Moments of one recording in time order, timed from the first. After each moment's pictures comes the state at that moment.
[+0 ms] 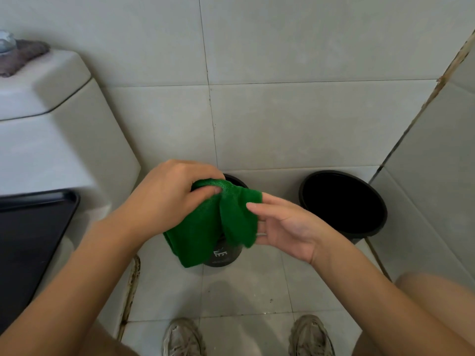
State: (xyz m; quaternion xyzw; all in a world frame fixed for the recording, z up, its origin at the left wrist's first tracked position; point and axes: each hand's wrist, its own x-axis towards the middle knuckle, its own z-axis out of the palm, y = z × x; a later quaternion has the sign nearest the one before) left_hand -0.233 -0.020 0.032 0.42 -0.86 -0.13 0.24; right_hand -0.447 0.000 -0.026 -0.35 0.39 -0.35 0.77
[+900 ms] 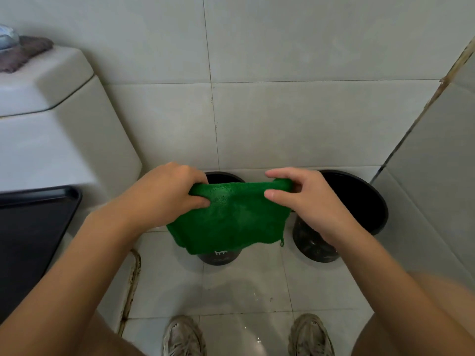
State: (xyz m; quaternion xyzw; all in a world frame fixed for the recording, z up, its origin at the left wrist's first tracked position) left_hand -0.229 -0.029 0.034 0.53 -0.84 -0.10 0.03; right_hand -0.469 -0.002 0.003 -0.60 0.57 -0.38 0.42
